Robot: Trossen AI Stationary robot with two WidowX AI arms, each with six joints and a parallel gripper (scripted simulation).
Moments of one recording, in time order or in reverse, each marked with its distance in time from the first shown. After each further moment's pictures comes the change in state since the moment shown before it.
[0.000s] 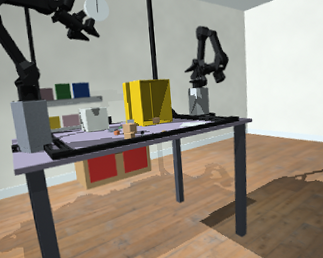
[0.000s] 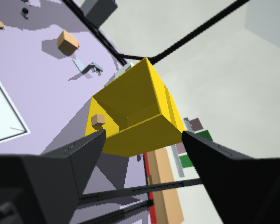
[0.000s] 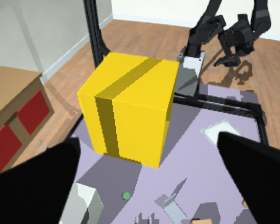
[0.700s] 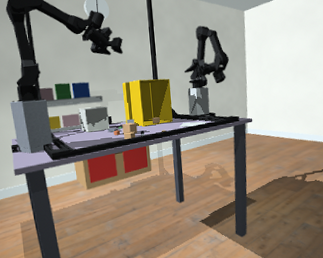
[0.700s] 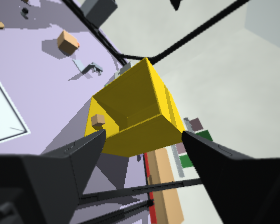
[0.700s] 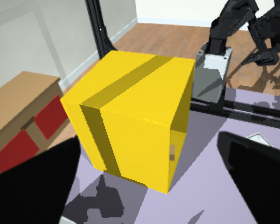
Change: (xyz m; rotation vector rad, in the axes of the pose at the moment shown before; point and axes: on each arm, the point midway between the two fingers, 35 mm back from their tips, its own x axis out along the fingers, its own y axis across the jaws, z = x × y) left arm 0.000 0.000 0.000 0.000 0.000 0.000; right arm 0.123 -0.051 -0.027 0.036 -0.029 0.140
